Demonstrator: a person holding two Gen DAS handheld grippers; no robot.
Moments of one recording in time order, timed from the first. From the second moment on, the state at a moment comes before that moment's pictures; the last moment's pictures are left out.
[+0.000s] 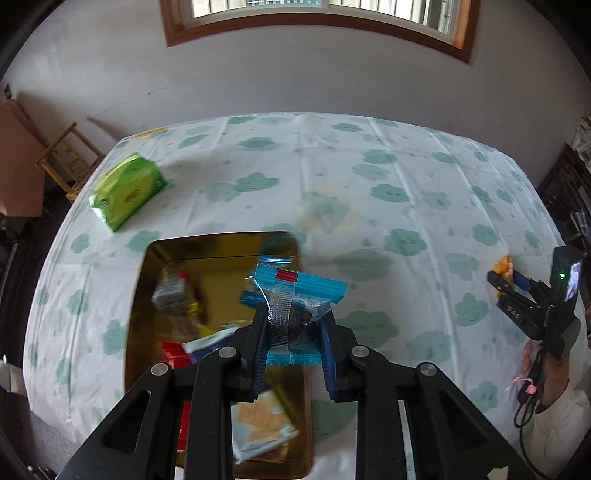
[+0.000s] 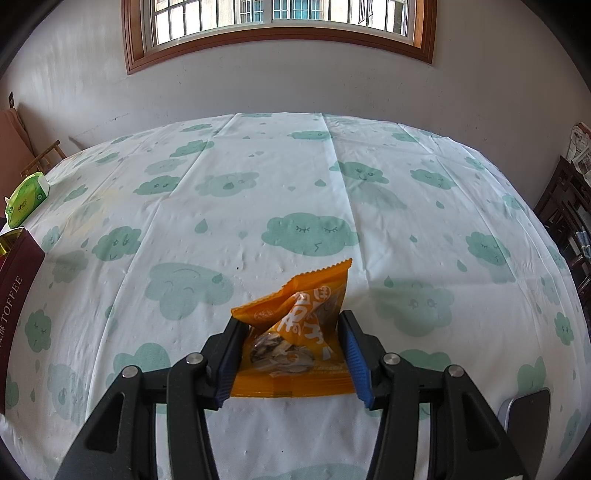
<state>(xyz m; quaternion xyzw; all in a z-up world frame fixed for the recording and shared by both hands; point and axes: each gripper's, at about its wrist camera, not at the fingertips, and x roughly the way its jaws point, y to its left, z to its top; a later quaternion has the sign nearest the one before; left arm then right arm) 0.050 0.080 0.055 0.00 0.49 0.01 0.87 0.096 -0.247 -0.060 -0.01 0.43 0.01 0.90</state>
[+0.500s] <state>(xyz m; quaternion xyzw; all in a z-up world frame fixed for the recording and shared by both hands) 0.043 0.113 0.047 -0.02 0.50 0.04 0.87 0.096 -0.247 -0.060 -0.01 0.43 0.01 0.90</state>
